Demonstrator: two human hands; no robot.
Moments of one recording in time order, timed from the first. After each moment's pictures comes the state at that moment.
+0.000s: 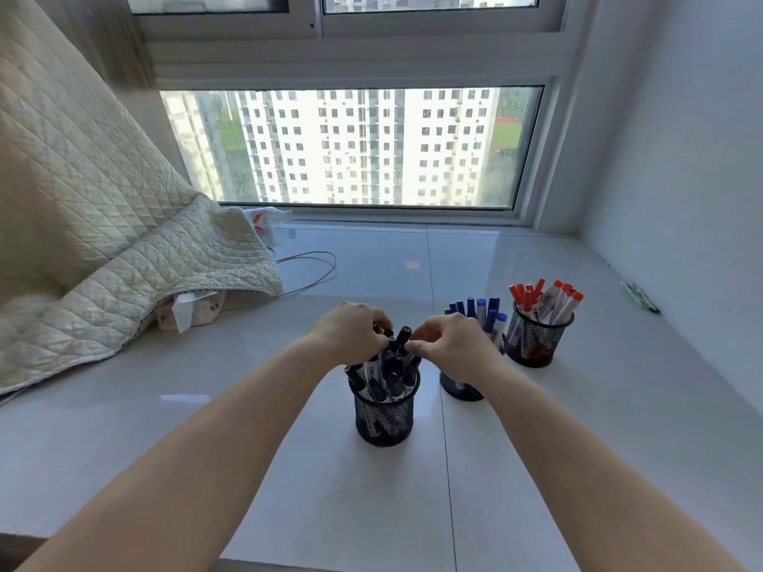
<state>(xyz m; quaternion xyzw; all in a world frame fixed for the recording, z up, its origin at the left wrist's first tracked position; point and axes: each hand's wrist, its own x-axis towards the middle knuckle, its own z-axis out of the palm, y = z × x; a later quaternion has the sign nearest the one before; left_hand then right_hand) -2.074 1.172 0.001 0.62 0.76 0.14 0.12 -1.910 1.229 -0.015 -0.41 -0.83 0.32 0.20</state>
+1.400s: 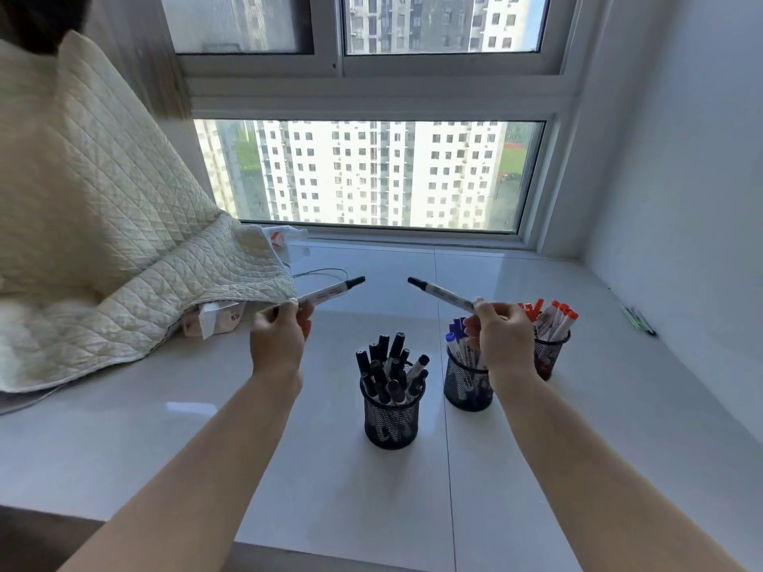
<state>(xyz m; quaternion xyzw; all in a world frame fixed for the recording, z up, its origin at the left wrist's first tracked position) -2.099 1.112 0.014 0.11 0.52 0.82 0.24 -1.893 1.216 0.015 -0.46 -0.50 0.51 0.53</state>
